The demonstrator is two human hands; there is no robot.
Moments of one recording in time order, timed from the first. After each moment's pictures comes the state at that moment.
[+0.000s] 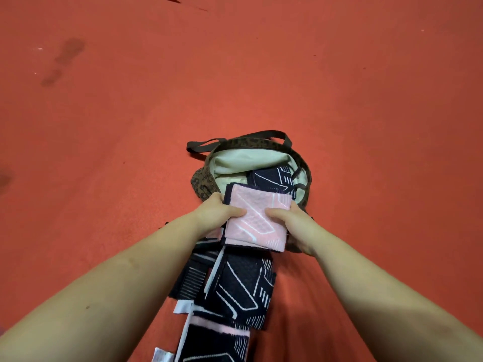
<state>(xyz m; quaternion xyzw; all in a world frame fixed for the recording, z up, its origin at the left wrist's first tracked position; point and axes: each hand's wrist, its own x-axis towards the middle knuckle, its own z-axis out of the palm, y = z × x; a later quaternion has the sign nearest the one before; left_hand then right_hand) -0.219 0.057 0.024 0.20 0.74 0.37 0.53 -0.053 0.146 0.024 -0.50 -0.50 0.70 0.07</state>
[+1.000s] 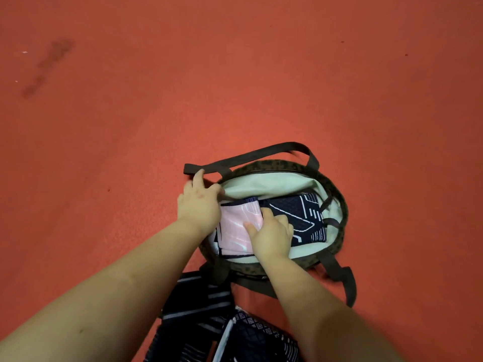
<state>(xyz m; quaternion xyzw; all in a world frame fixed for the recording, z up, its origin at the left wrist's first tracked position) -0.312 0.146 -0.043 0.43 0.89 0.06 0.16 -0.167 0.195 -0.081 -0.56 -0.78 0.27 0.01</state>
